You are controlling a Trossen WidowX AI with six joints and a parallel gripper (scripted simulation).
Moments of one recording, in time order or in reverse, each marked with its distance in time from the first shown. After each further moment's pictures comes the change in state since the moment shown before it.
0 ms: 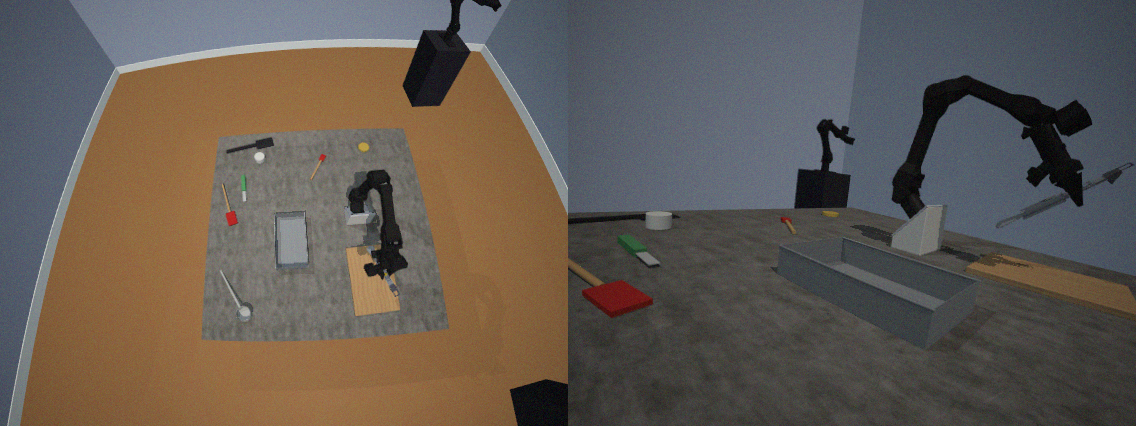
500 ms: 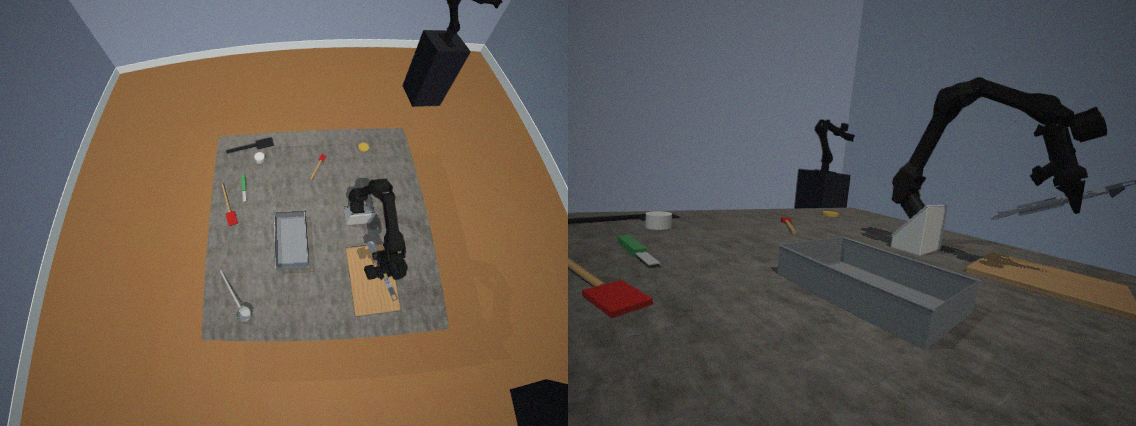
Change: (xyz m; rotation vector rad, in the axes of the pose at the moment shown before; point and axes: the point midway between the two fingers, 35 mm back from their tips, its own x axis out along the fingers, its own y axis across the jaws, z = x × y) arm 0.013 -0.001 0.007 0.011 -0.200 0.003
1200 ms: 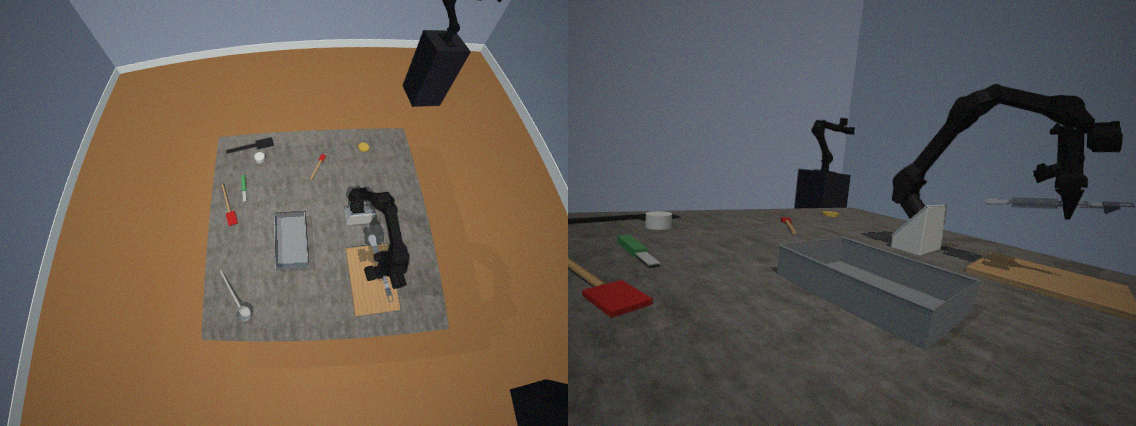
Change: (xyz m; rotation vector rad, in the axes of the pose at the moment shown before) arm 0.010 -0.001 0.014 0.015 -0.280 0.005
